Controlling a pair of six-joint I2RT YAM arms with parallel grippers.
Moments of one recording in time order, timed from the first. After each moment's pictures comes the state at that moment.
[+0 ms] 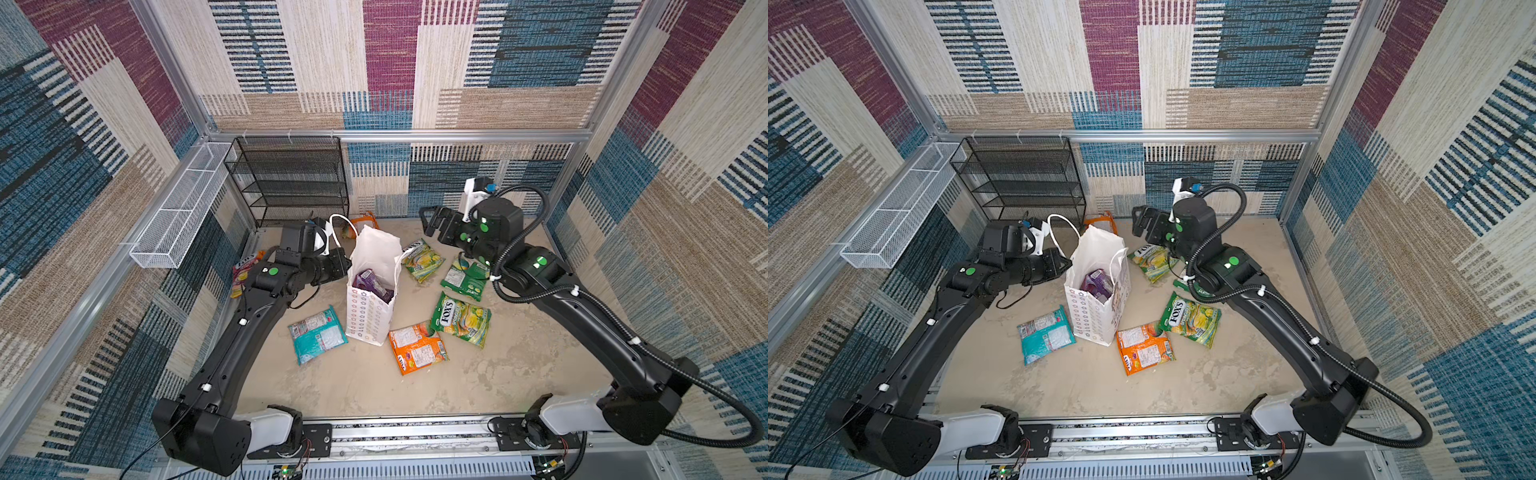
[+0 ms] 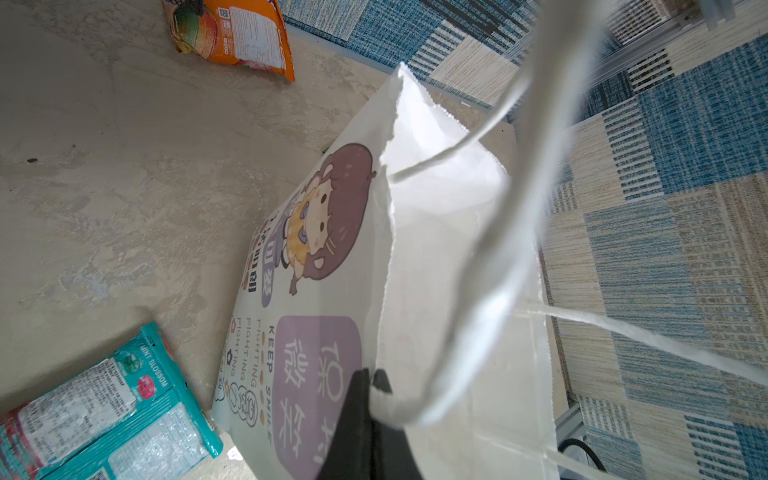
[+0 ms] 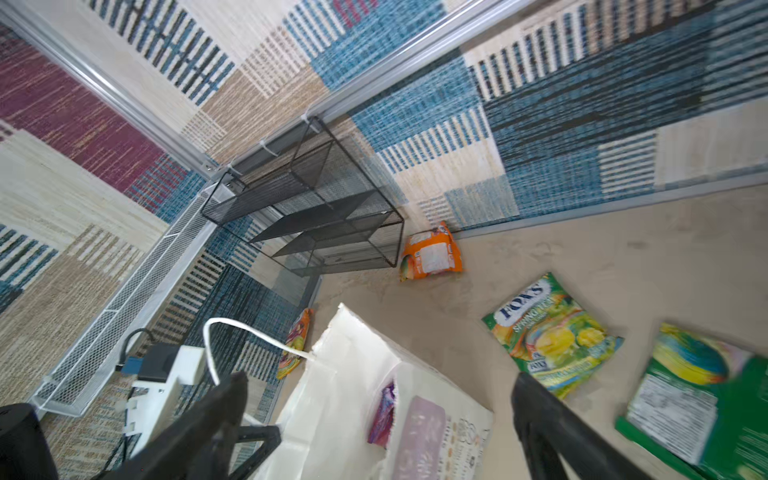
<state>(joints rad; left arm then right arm) -0.28 1.29 1.35 -0.77 0.31 -0.50 0.63 1.34 1.52 -0.45 0.17 0.66</state>
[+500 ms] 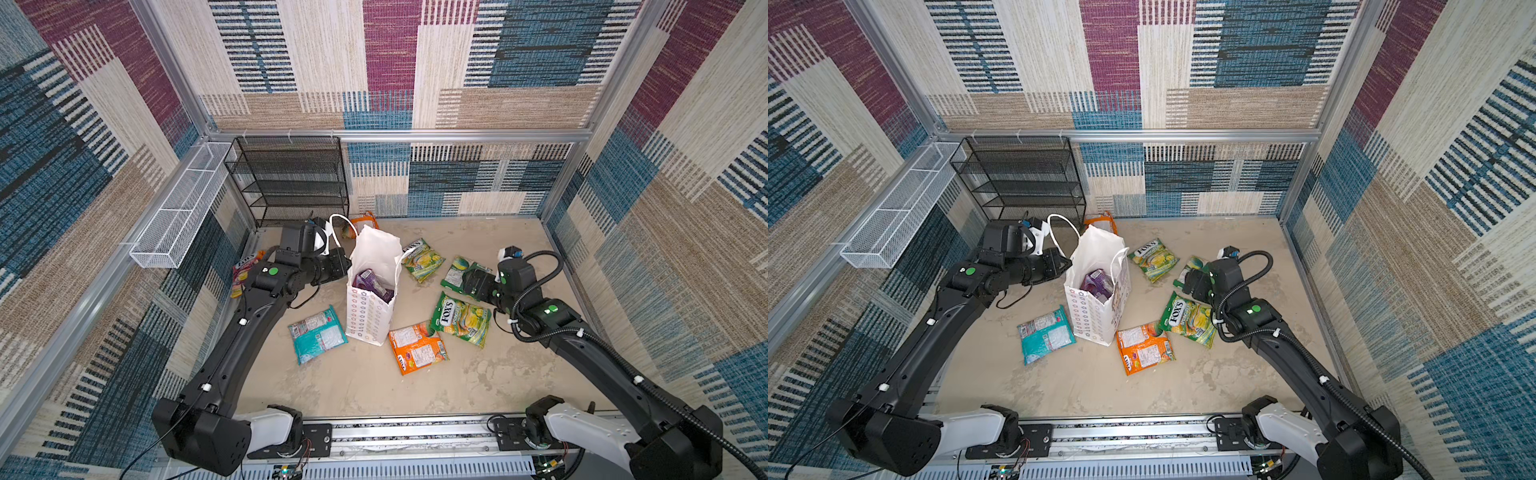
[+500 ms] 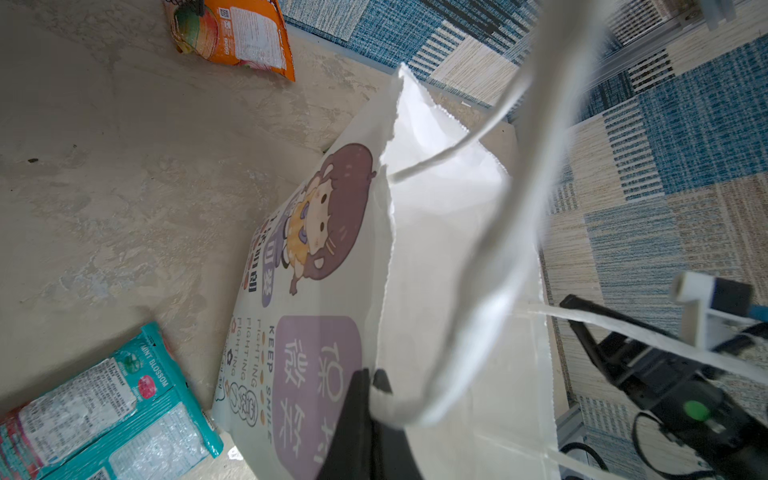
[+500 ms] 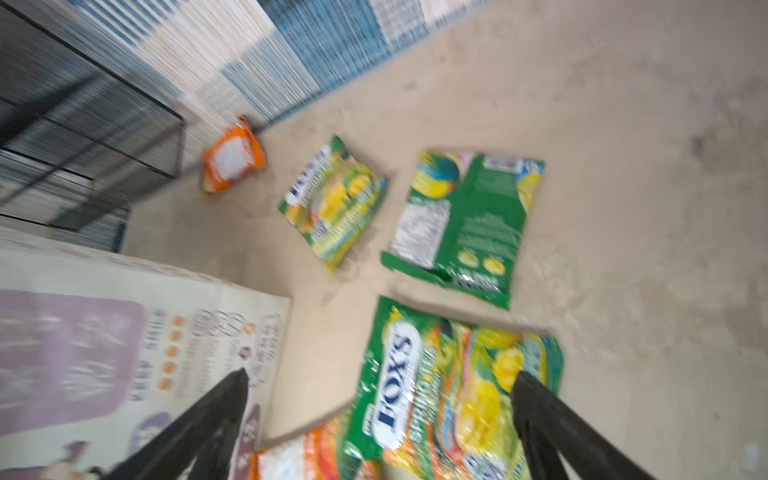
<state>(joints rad) -0.28 1.29 1.35 -0.77 0.31 -0.50 0.39 1.06 0.80 -0.45 0.14 0.69</state>
